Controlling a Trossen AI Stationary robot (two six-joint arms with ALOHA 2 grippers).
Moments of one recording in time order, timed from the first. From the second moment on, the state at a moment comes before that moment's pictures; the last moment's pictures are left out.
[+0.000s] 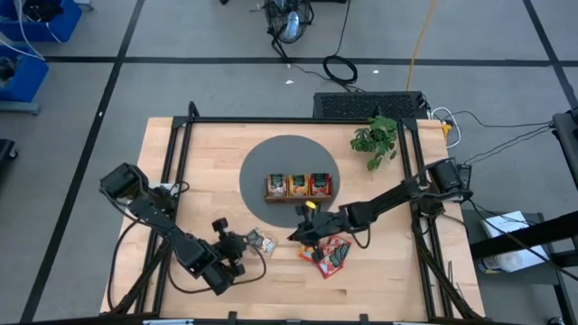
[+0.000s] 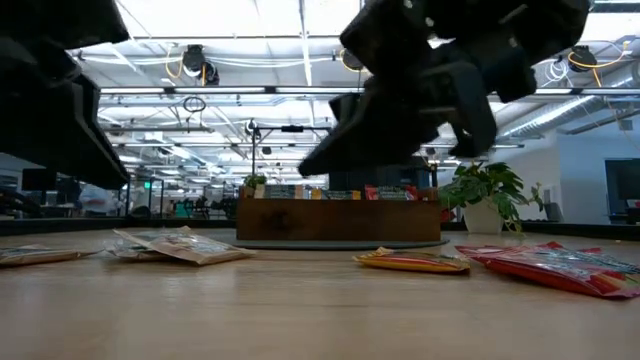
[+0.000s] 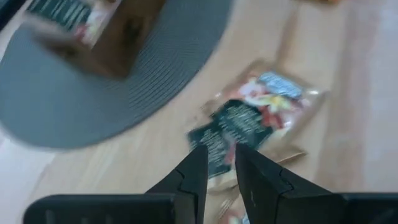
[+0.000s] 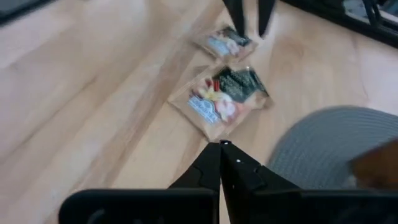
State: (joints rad) left arm -0.76 1.72 0.92 -0.59 -0.77 -0.97; right arm 0.27 1.85 0.88 0.45 0.05 -0.21
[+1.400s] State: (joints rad) left arm -0.54 1.68 0.86 -0.34 -0.54 -1.14; right arm 0.21 2.05 1.02 0.51 -0.26 -0.32
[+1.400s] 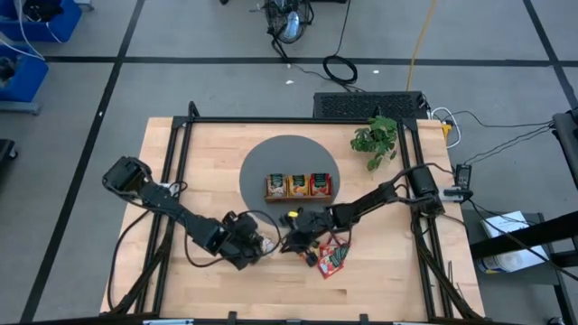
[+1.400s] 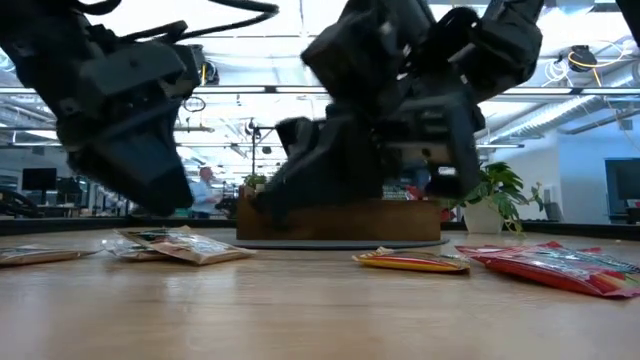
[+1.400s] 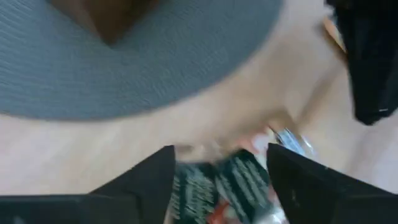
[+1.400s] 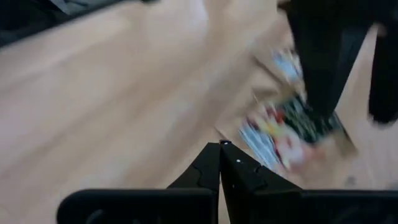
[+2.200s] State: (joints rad) left arm -0.49 1.68 0.86 -0.32 -0.35 -1.19; right arm 0.20 2.25 1.19 0.55 -0.26 -0.41
